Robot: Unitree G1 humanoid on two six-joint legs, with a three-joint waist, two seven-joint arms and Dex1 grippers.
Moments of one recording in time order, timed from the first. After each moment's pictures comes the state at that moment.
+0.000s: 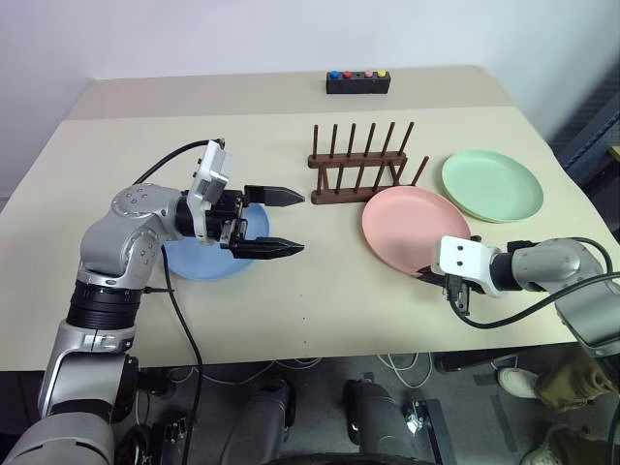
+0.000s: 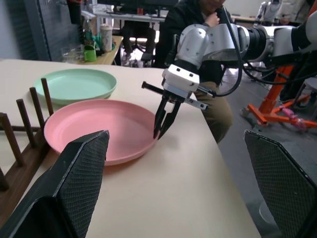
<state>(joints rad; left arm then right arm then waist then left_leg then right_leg) -0.66 0.60 -0.03 0.01 -0.61 0.50 -1.38 -0.29 -1.04 0.15 -0.22 0.11 0.36 1.09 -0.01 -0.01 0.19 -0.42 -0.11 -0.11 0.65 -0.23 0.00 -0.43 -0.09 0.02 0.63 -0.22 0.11</state>
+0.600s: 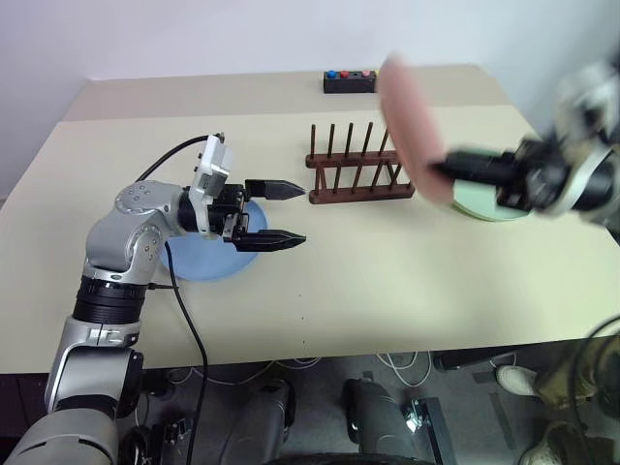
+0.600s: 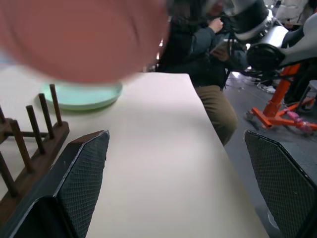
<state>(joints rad) -0.69 0.57 -0.02 0.06 -0.60 0.47 -1.37 -0.76 -0.85 -0.39 -0.11 1.01 1.01 0.95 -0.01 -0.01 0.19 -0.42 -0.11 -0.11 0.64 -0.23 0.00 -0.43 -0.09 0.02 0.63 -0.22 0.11</state>
